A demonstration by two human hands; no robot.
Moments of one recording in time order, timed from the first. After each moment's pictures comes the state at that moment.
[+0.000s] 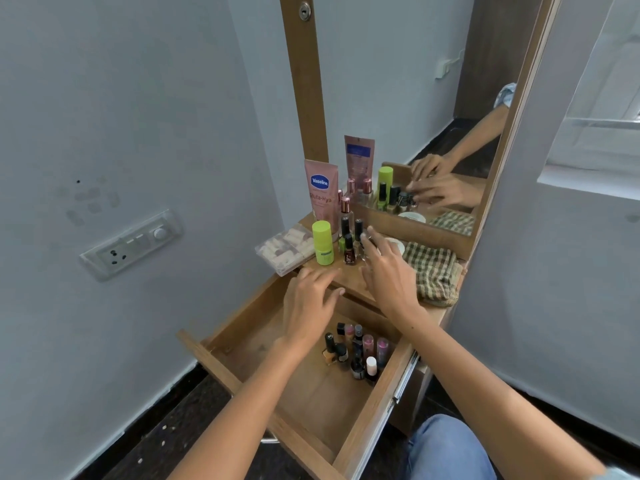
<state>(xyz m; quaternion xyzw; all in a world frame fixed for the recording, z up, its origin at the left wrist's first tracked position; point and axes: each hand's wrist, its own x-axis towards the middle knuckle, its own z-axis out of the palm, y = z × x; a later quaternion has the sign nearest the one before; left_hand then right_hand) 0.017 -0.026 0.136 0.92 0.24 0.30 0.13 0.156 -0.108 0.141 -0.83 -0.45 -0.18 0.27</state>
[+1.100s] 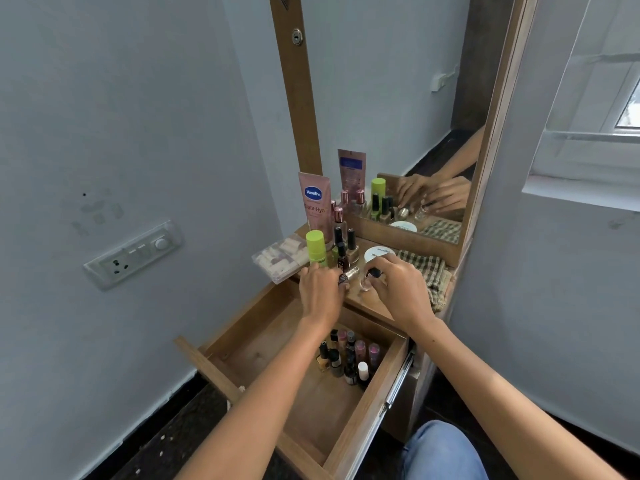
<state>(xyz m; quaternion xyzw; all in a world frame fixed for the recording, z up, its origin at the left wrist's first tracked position) 0.069 -0.033 0.142 0.92 0.31 0.24 0.04 0.163 -0.149 0.152 -0.81 -0.46 -0.11 0.35</state>
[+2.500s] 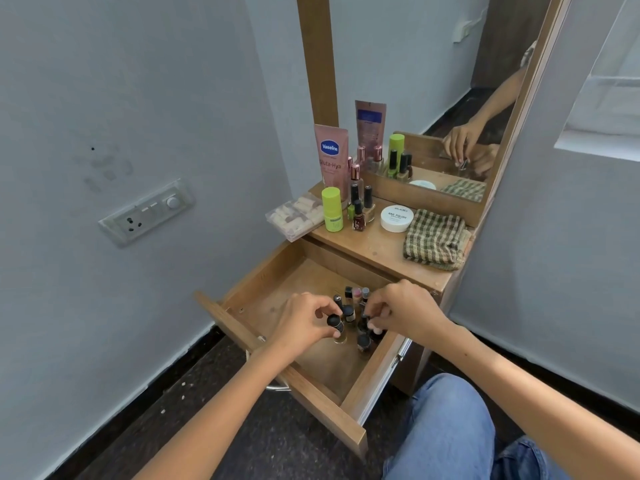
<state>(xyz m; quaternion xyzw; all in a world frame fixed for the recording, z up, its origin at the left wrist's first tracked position) -0.058 -0.062 0.130 0.92 0.29 0.06 0.26 0.107 -0.185 0.131 -0.80 -0.58 0.12 0.14</state>
